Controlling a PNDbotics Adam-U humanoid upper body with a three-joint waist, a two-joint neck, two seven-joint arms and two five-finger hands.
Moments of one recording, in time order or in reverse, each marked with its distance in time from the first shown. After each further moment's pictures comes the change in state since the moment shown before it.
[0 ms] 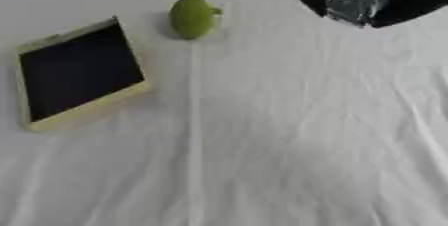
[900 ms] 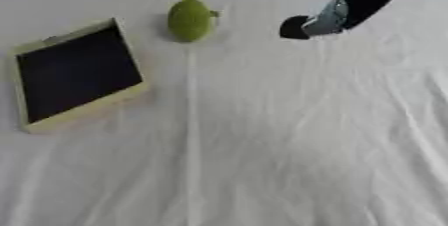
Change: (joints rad) left arm 0.008 0.001 -0.009 0.000 0.004 0.005 -0.006; right arm -0.242 0.148 0.152 0.185 -0.044 0.058 0.242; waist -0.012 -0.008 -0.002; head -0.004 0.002
